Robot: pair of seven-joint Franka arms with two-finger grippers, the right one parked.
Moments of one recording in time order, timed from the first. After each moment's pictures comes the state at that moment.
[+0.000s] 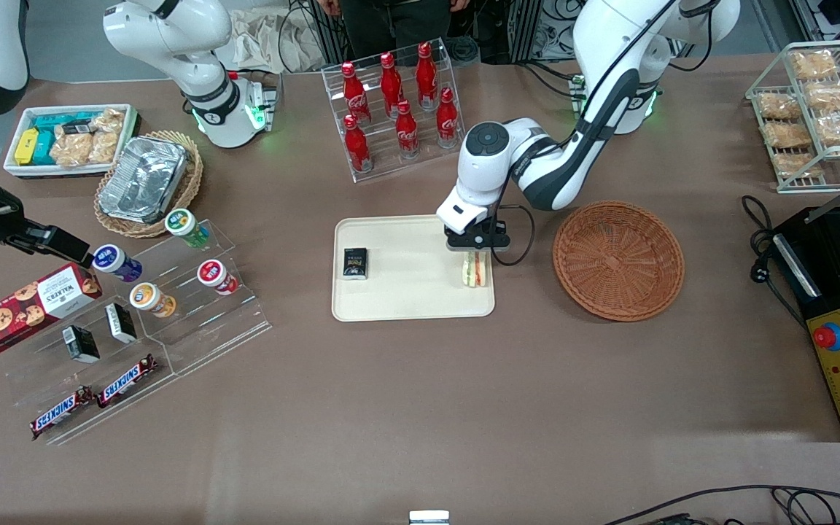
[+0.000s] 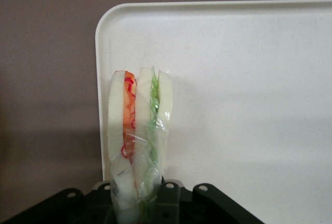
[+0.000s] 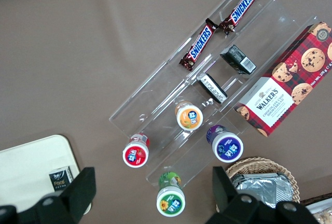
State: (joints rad) arm -0.45 0.39 -0.34 -2.16 0.37 2.61 -1.07
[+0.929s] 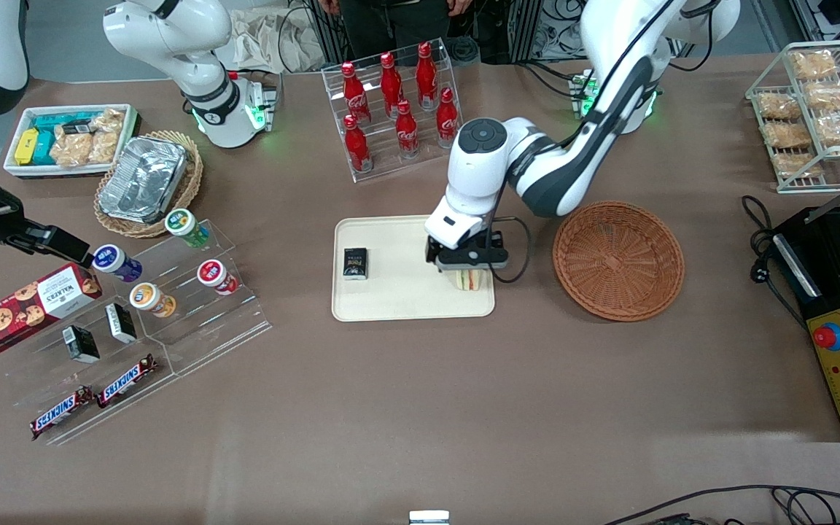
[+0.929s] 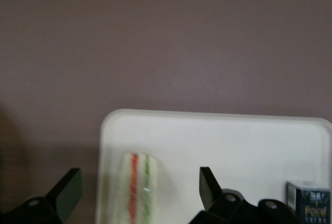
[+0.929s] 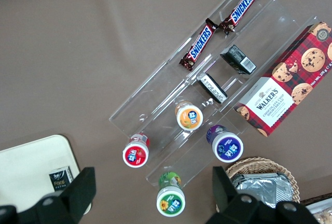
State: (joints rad) arm -0.41 0.36 -0.34 -1.83 0.37 2.33 -1.06
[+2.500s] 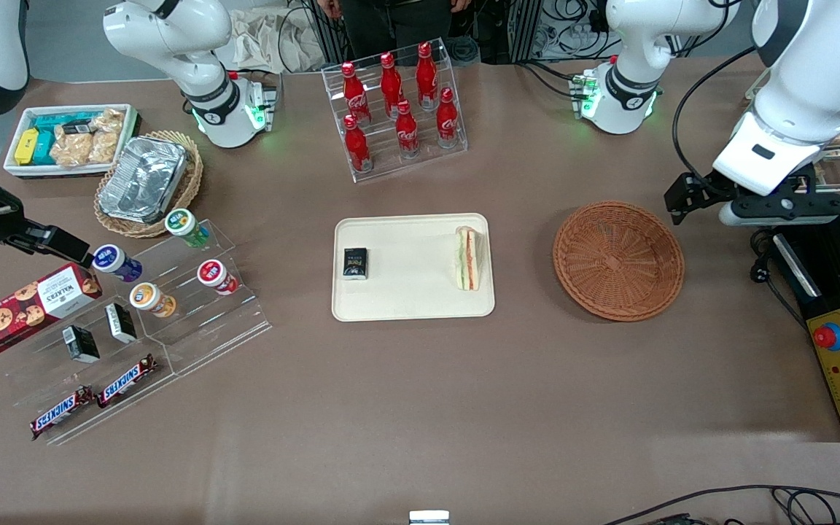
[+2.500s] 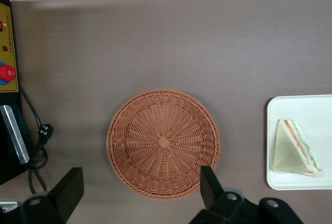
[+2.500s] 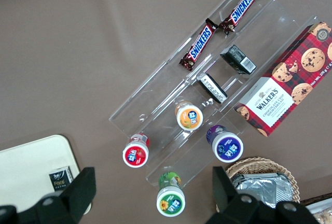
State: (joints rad) arm -0.09 -0.14 -0.11 -1.85 0.04 1.79 -0.18
